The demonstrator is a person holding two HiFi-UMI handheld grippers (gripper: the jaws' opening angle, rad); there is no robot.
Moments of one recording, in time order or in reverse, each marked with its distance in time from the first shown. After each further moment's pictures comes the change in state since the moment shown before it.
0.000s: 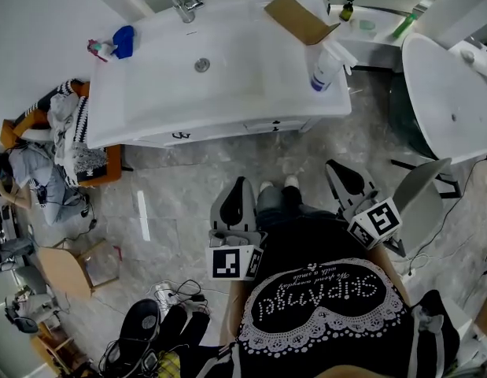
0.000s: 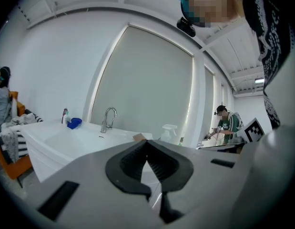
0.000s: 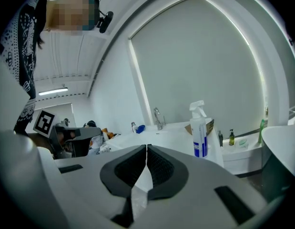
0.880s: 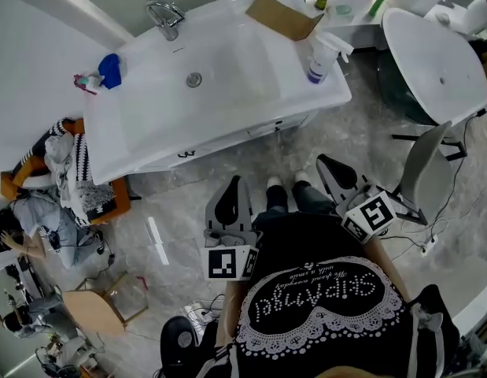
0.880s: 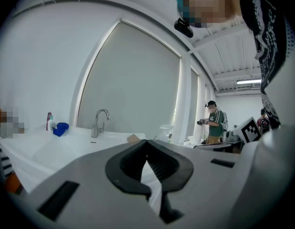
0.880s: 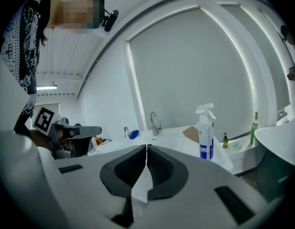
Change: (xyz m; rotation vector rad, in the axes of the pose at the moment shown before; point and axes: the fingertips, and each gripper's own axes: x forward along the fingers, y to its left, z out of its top) left arm 0.007 0.057 0.020 0.076 0.032 -0.205; right arm 0.042 0.049 0.001 0.001 -0.078 -0.149
